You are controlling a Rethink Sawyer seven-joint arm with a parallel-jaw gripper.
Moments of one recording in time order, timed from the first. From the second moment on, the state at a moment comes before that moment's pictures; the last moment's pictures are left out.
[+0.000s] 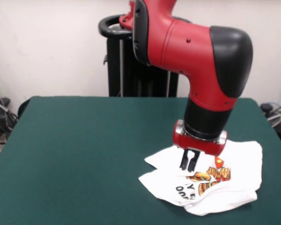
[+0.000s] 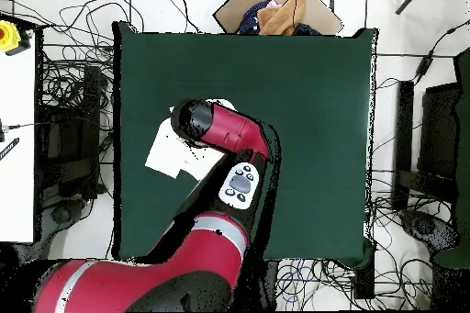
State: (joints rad) arm 0.11 -0.30 -0.33 1.42 0.44 0.55 1.59
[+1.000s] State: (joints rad) arm 0.10 -0.34 -0.27 1.66 0.32 0.41 1.59
